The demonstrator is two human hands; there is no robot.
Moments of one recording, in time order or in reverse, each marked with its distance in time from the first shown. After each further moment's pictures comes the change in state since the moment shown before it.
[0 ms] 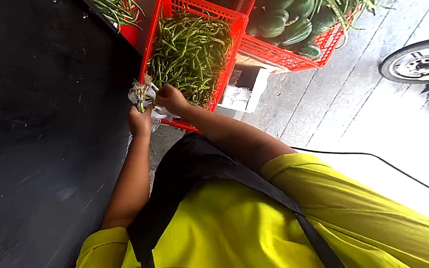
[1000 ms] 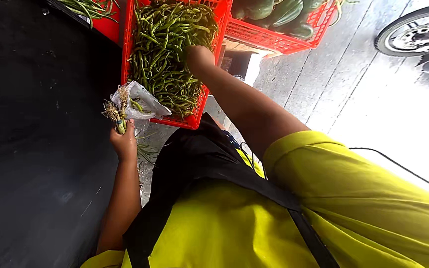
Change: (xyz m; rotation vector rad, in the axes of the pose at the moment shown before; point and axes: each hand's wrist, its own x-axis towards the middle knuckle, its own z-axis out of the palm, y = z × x) left_hand -0.041 -0.051 0.002 -0.429 0.101 0.034; right_hand 0.041 0.022 -0.147 -0.718 0.219 0.232
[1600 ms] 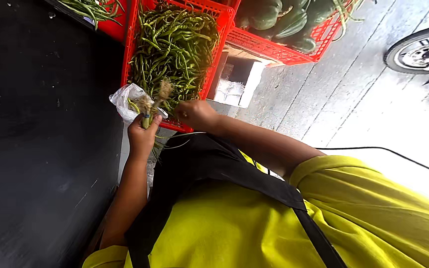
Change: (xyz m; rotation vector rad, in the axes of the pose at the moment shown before) left_hand -0.043 0.082 0.035 -0.038 -0.307 0.242; right_hand -0.131 0.026 0.023 0.205 -0.071 -0.725
